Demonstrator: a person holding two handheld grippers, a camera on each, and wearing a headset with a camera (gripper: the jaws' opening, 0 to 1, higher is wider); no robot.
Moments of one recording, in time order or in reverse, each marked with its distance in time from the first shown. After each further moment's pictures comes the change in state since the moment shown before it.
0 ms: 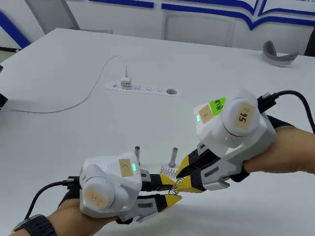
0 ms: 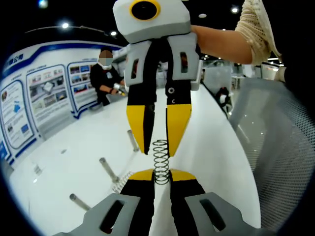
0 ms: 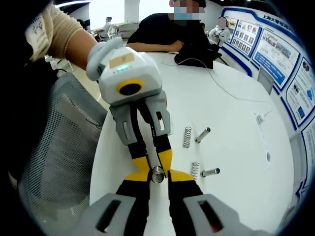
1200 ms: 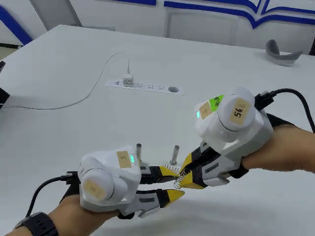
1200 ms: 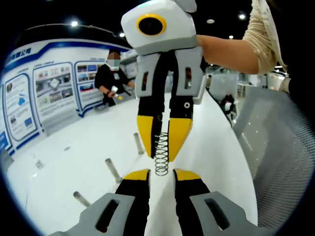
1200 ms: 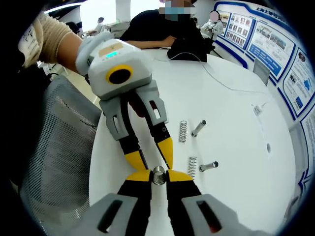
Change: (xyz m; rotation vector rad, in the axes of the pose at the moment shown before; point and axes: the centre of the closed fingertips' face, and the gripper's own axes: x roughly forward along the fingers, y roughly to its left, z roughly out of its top) left arm -0.005 0.010 0.006 -0.066 -0.038 0.045; right arm 0.000 -0.010 -0.009 0.066 0.024 -0.019
